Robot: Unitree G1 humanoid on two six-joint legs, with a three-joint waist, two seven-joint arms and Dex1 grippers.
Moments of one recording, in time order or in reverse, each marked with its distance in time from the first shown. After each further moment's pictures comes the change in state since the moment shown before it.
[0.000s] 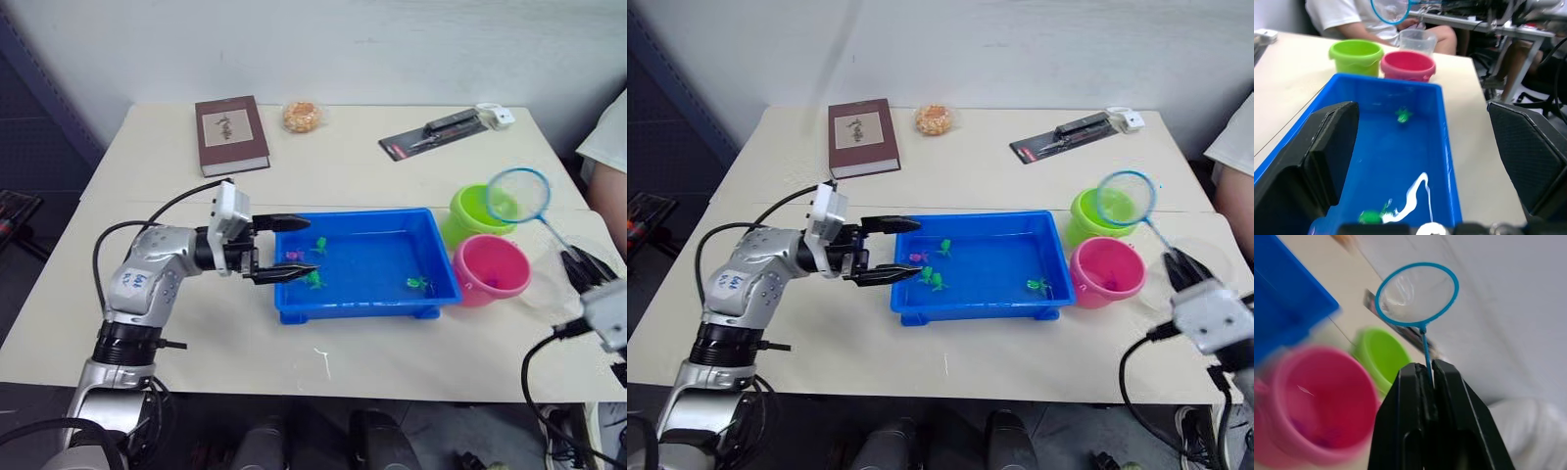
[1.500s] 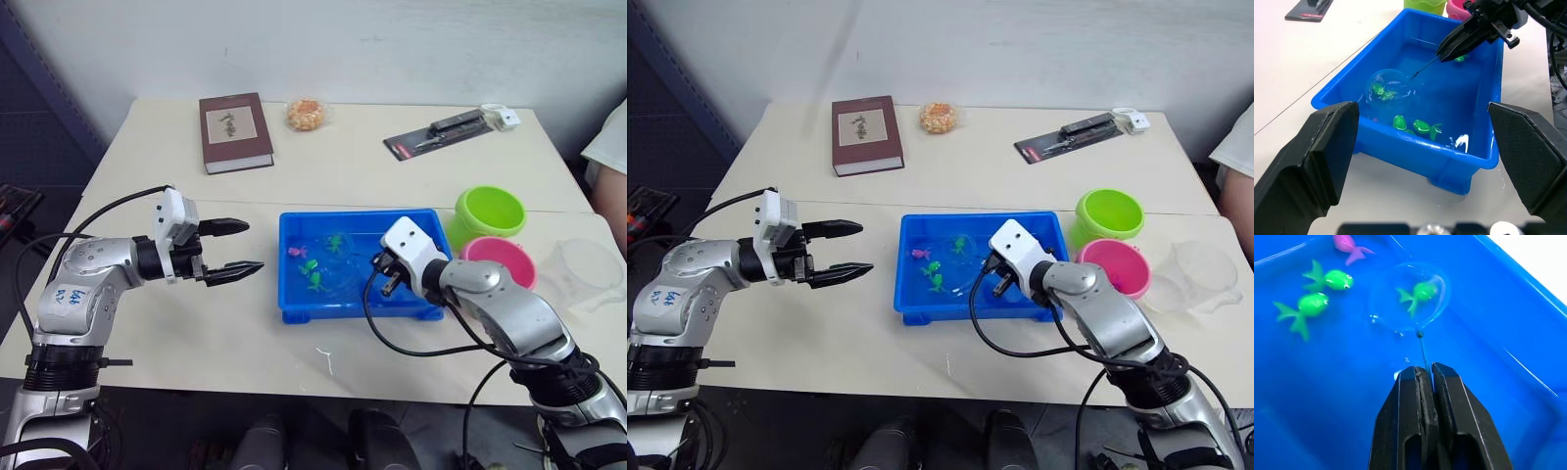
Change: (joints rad) left arm 0.107 0.151 0.098 -0.068 0.020 0.052 0.077; right arm -0.797 0.135 0.799 0.110 -0.057 0.943 -0.038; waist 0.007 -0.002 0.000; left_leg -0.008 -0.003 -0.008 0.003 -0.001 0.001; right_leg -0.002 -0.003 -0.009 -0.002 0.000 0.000
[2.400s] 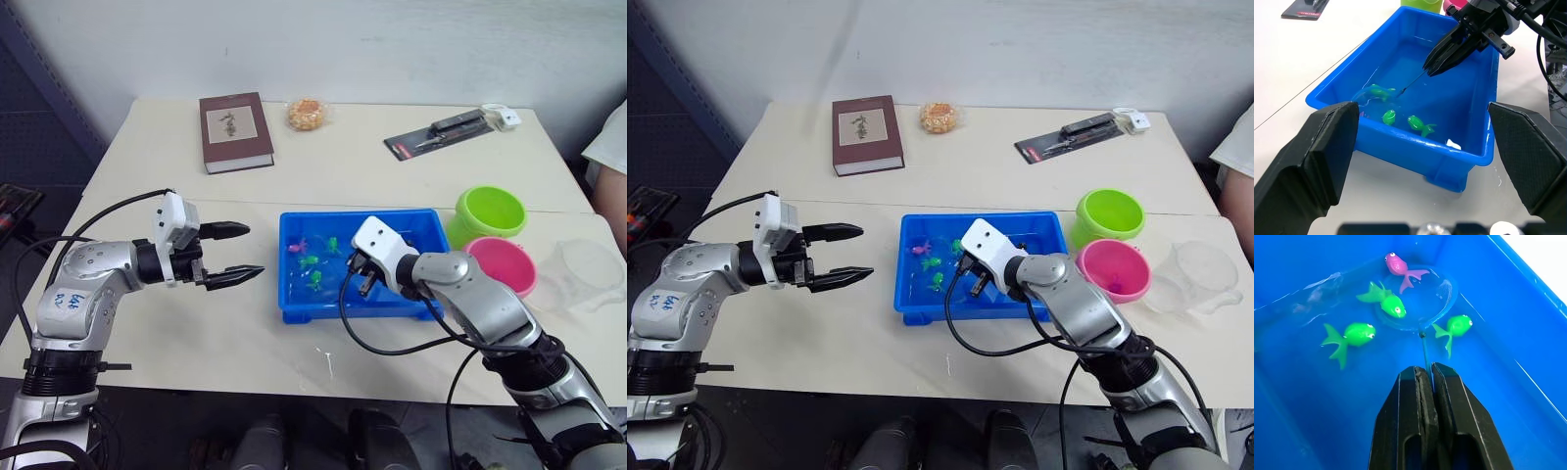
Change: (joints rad) left arm 0.024 0.002 0.005 -0.029 -0.003 0.004 0.002; right arm -0.104 0.064 0.100 0.051 -0.089 -0.027 0.101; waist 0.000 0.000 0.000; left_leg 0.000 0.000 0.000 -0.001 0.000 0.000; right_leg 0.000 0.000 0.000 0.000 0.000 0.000
